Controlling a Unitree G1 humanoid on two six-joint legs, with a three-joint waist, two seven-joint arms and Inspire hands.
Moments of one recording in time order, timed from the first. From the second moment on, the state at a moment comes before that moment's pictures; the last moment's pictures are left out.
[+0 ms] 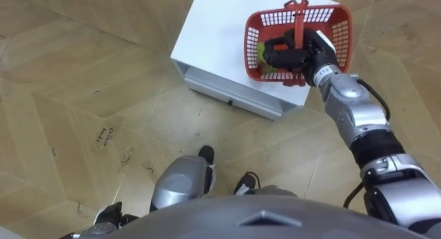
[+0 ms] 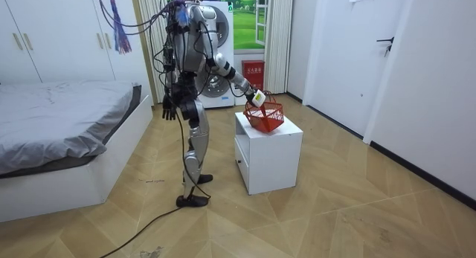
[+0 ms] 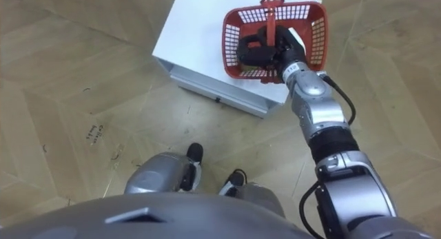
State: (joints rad) left arm 0.22 0.23 0.02 1.12 0.12 0.13 -0.01; right arm -0.26 -0.27 0.19 0.65 0.31 0.09 0.04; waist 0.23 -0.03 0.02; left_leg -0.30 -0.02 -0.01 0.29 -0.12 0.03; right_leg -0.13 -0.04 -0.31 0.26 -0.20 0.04
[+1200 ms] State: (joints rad) left arm 0.23 0.23 0.02 1.12 0.11 0.13 -0.03; right arm -0.27 -0.27 0.18 0.76 0.39 0.11 0.04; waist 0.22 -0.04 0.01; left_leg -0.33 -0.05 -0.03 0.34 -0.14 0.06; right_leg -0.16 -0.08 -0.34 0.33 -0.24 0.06
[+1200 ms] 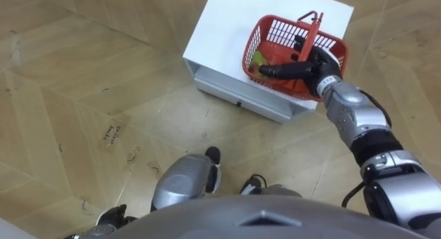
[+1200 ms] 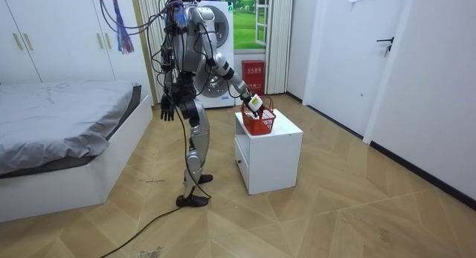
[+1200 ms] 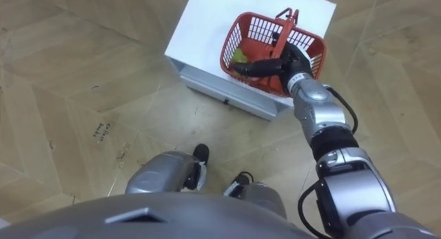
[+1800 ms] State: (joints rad) left arm 0.23 0.23 0.03 1.12 0.11 0.12 0.00; right arm -0.23 -0.27 0.15 0.72 0.39 0.10 -0.04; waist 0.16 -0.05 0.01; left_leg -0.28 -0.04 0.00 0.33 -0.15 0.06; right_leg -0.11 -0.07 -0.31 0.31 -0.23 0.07
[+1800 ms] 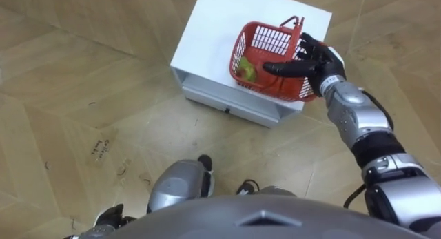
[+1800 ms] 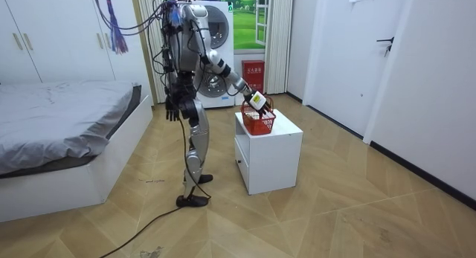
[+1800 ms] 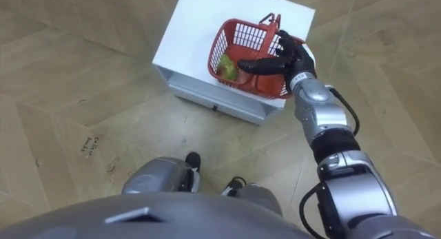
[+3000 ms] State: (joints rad) left arm 0.27 0.21 0.17 1.04 0.12 0.10 0.11; right arm 0.14 -0.30 -0.11 0.41 0.35 0.07 -0.16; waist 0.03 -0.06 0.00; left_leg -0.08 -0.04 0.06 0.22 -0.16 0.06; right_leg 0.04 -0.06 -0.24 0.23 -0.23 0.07
